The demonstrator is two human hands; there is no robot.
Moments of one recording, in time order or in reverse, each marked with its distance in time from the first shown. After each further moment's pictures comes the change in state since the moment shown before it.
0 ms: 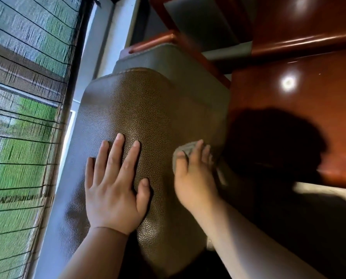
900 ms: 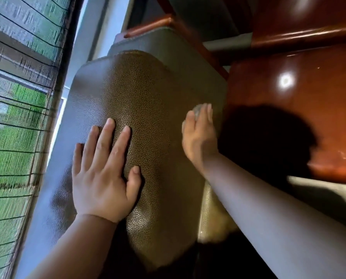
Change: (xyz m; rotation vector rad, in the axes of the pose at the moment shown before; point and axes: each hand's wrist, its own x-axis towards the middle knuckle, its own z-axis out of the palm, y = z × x) left_hand 0.000 0.005 -0.002 -0.025 -0.007 -0.031; right_hand 0.086 0.011 -0.016 0.212 0.217 -0.123
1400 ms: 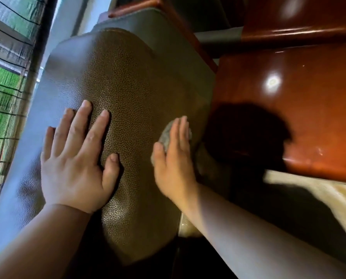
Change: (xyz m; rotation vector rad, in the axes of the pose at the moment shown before) left_hand -0.001 -0.005 0.006 -0.023 0.056 0.016; right_hand -0.081 0.043 0.018 -0.063 -0.057 -0.341
